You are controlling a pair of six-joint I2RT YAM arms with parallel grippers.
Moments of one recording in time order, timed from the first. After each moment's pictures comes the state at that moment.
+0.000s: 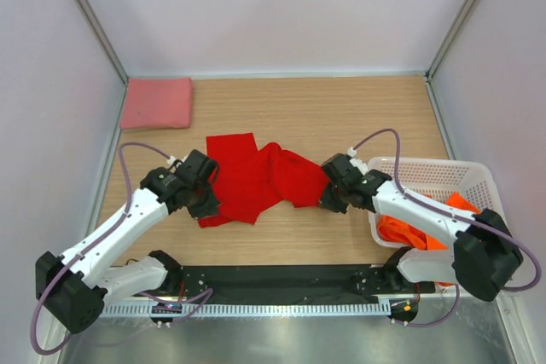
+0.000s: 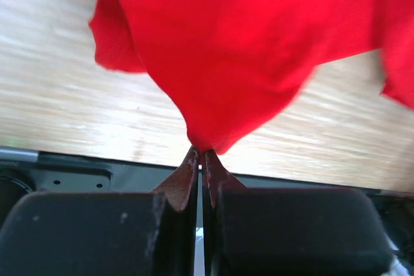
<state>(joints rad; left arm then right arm) -0.60 1.05 0.83 -1.01 -0.08 -1.01 0.70 1.27 0.70 -0.54 0.12 1.18</state>
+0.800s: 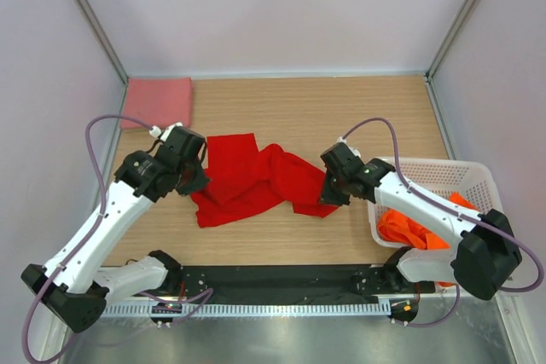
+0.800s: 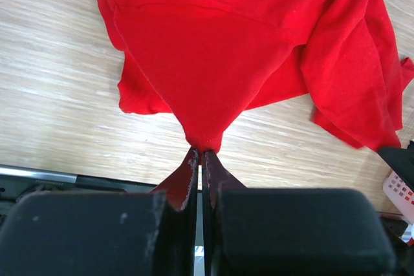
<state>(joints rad) -0.58 1.06 1.22 -1.18 -0.26 -0.89 0.68 1.25 0.89 -0.72 0.06 0.90</state>
